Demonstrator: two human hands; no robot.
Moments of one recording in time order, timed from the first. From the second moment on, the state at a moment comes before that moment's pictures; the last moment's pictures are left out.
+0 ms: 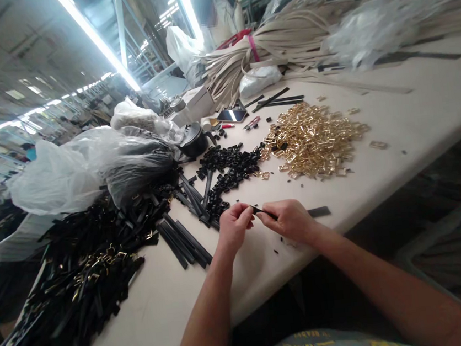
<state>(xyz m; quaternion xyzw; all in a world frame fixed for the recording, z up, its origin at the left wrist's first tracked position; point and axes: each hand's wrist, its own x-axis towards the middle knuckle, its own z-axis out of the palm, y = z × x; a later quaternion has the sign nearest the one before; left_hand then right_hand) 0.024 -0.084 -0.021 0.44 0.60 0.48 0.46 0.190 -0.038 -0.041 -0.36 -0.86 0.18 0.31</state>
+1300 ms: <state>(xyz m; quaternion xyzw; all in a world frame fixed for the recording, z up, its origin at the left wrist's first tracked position) 0.075 -0.047 -0.011 0.29 0.53 0.44 0.66 0.248 -0.028 -0.042 -0.36 -0.83 0.07 0.41</state>
